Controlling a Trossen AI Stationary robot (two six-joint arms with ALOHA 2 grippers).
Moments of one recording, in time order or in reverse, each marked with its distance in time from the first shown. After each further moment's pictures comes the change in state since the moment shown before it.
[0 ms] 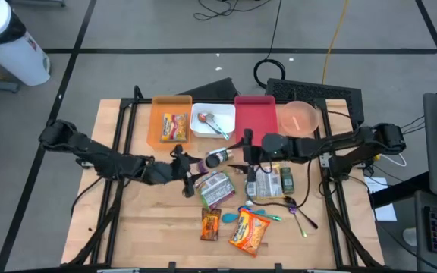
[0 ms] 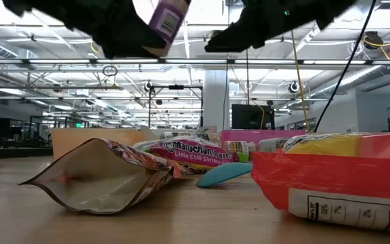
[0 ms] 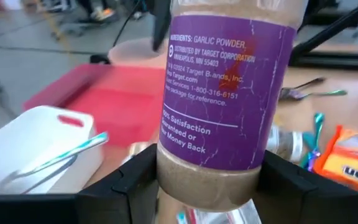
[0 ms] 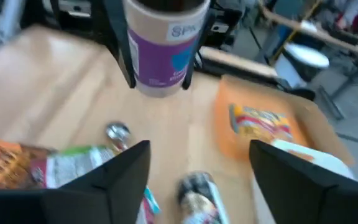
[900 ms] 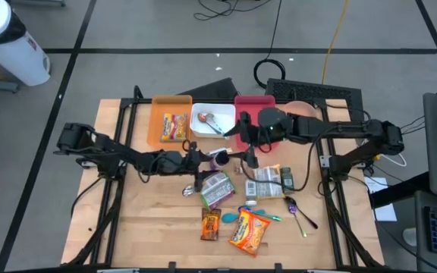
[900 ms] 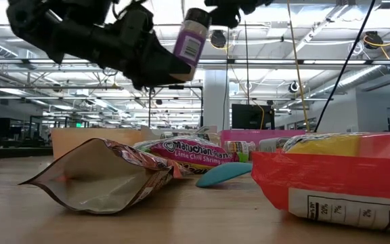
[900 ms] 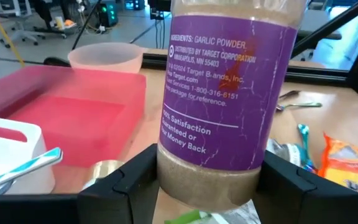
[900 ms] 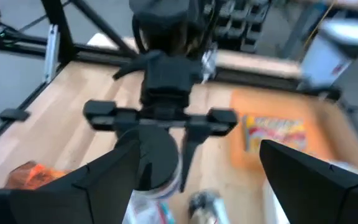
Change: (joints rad) left arm 0.186 0.241 -0.061 0.418 0.321 0.044; right arm -0.120 0.012 0.357 -0.419 -0.244 0.106
